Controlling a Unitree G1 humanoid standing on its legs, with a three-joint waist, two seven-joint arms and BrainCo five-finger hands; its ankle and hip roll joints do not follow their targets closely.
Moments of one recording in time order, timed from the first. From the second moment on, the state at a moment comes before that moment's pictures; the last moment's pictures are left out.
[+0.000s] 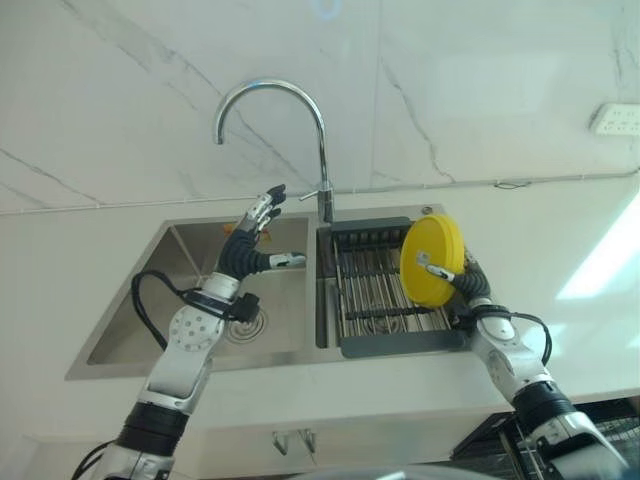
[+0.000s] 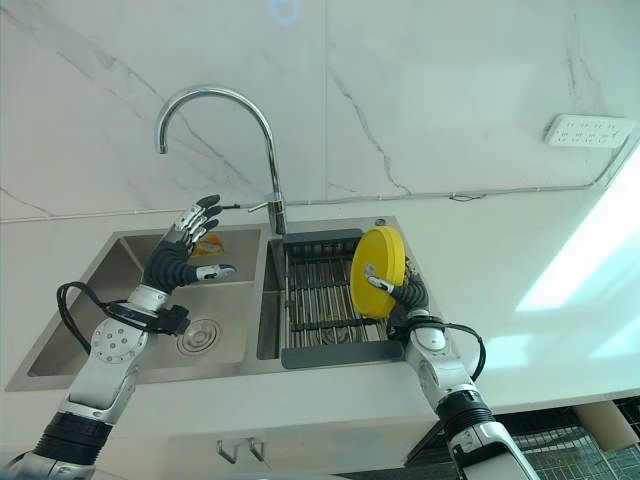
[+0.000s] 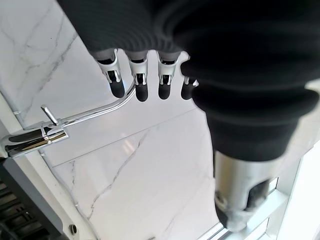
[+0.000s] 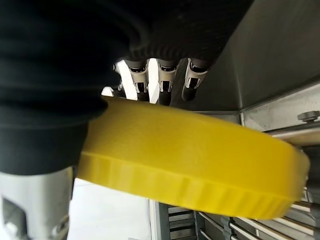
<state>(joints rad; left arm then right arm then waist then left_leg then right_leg) -0.09 0.51 -0.12 -0.08 -0.22 -0.27 -0.06 -0.28 -0.38 0.27 0.48 0.47 -0.06 -0.22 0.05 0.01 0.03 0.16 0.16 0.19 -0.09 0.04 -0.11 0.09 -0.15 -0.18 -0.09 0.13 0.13</state>
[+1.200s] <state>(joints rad) -0.12 0.51 -0.16 -0.08 -0.26 -0.24 -0.06 -0.31 -0.34 0.24 0.40 0.65 -0.09 -0.33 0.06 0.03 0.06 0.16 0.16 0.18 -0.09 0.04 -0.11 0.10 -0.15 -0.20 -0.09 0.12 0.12</state>
